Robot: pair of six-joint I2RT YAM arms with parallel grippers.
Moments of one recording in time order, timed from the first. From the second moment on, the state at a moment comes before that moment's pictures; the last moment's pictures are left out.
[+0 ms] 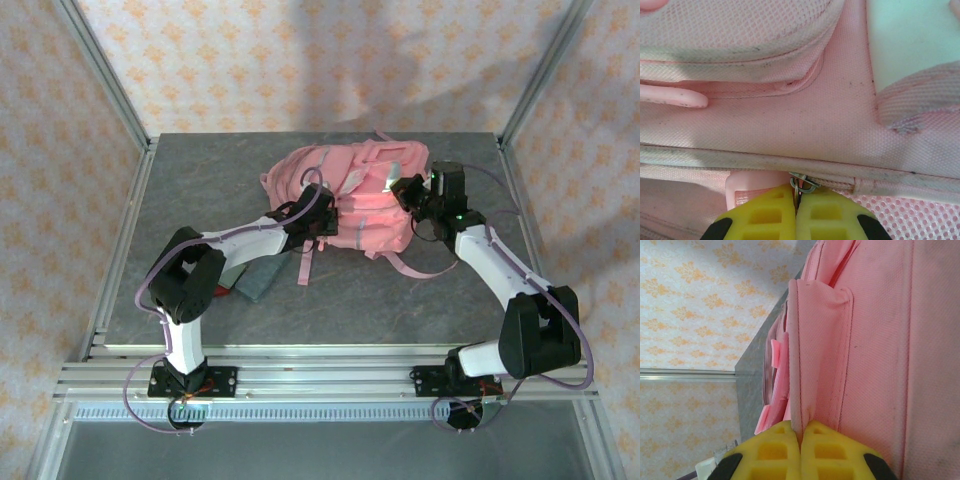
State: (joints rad) left arm -0.63 1.87 1.24 -0.15 -0.11 -0.60; right arm 0.21 1.37 0.97 -0.09 -0.30 1.04
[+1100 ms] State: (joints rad) left arm -0.68 1.79 1.26 -0.25 -0.09 -0.43; right arm 0.12 1.60 1.19 -0.13 -0.21 0.90
